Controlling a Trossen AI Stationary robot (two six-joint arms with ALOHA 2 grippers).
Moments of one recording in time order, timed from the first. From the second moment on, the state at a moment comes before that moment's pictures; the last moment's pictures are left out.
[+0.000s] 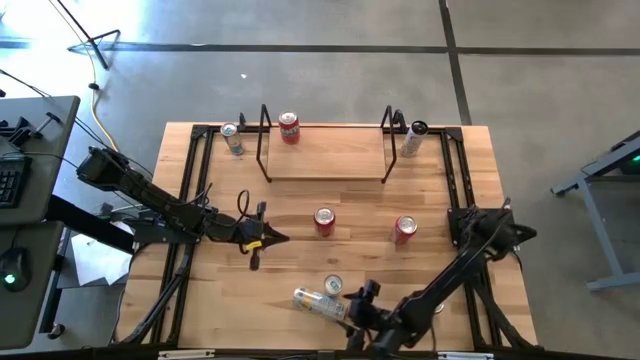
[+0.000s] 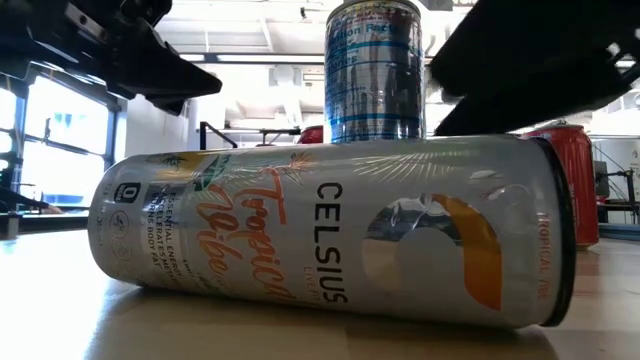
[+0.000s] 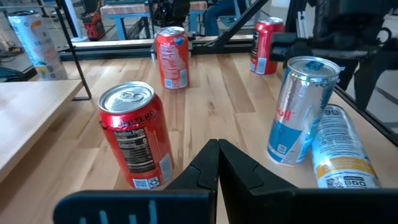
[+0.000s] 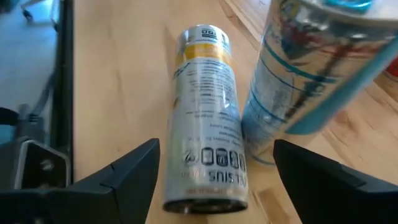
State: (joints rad) left arm -0.39 1.20 0.31 0.63 -0.34 -0.07; right arm 0.81 2.08 1.38 -0.30 0.79 0.91
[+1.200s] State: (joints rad) left arm -0.39 1.20 0.31 0.62 -0.32 -0.08; right arm 0.77 2.20 1.42 -0.33 0.70 0.86
